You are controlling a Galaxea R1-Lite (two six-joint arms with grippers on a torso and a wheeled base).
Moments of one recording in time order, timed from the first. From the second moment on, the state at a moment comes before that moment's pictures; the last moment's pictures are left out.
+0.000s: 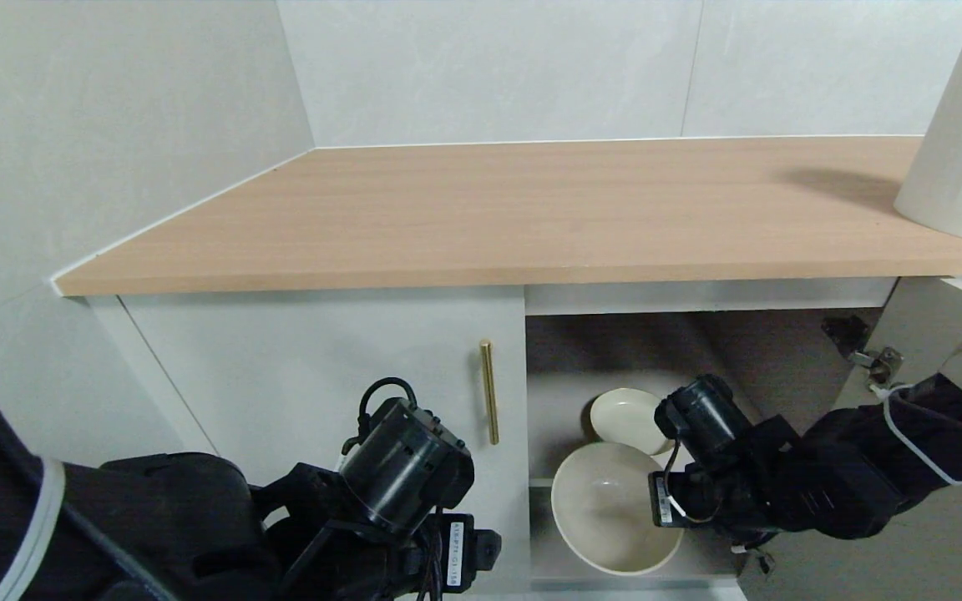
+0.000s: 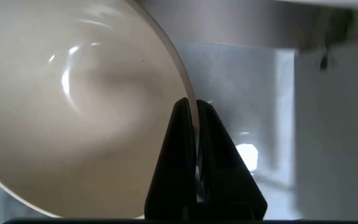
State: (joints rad) left arm -0.82 1.78 -0.80 0.02 0.24 -0.69; right arm 0.60 2.00 -0.88 -0.10 -0.23 0.56
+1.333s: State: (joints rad) left arm -0.82 1.77 -0.80 0.02 0.24 -0.69; right arm 0.39 2.17 -1.14 -0.13 -0.27 0.89
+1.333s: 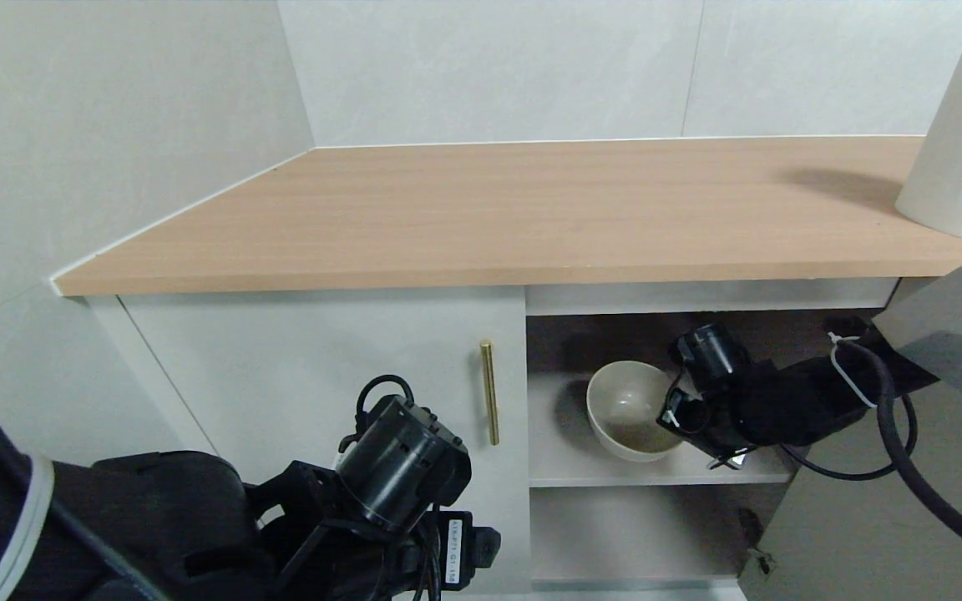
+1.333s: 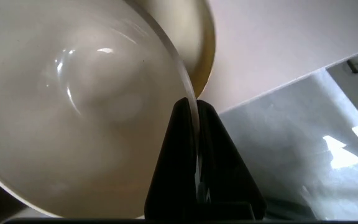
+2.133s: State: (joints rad) left arm -0.82 1.77 -0.80 0.02 0.24 -0.69; right arm 0.37 2.23 -1.18 -0.15 -0.30 0.89
